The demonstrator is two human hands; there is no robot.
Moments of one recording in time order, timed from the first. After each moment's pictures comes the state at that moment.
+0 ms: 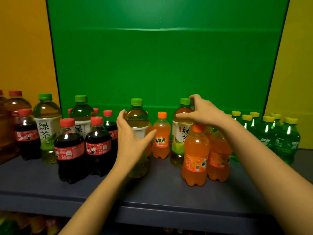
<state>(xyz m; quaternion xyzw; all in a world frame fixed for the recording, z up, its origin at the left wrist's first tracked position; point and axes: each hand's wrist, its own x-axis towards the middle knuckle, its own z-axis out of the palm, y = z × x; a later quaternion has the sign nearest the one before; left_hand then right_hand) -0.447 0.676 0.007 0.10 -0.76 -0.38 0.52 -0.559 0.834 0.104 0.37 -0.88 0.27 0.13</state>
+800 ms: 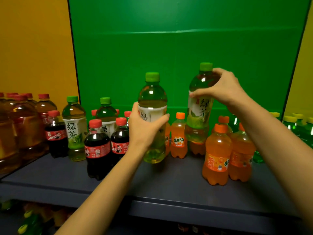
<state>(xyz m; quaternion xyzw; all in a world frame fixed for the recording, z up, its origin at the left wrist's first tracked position) -0.420 0.663 0.048 0.03 -0.68 -0.49 0.55 -0.546 0.817 0.143 0.36 -0.76 0.51 0.19</state>
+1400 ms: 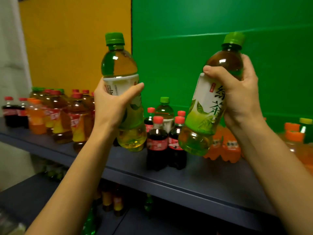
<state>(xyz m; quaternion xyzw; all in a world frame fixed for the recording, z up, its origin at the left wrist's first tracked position) -0.245 0.569 0.096 0.09 -0.63 -0.43 0.64 -0.389 0.728 0.130 0.47 -0.39 0.79 0.06</state>
